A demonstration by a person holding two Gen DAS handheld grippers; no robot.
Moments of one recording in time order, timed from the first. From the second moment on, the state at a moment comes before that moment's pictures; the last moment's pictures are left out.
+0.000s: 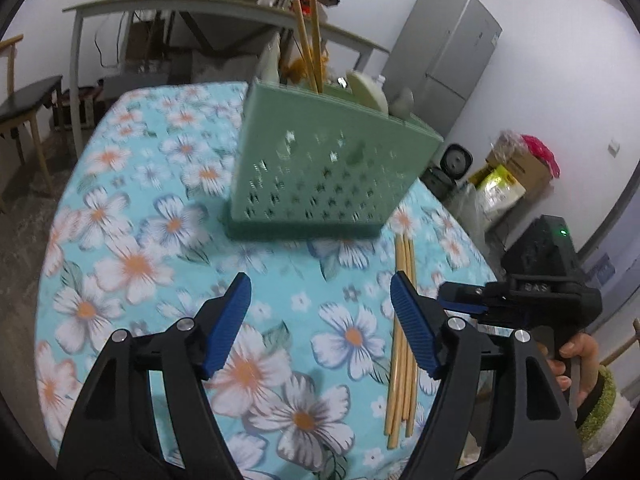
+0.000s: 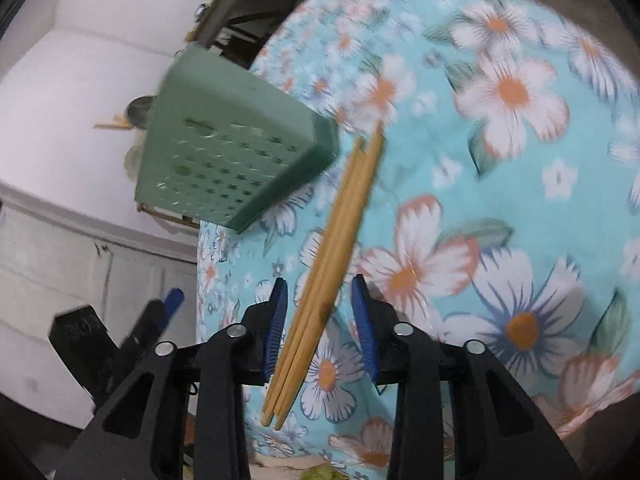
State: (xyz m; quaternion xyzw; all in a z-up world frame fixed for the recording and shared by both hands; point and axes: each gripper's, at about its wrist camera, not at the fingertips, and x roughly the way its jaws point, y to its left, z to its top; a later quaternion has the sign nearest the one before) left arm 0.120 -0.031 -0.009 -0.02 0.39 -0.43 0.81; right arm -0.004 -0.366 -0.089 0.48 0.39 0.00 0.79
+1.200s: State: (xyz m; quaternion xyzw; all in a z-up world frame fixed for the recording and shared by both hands) left arm 0.105 -0.130 -0.059 0.08 0.48 -0.51 0.71; right arm -0.022 -0.407 -0.117 0.52 0.36 0.00 0.78
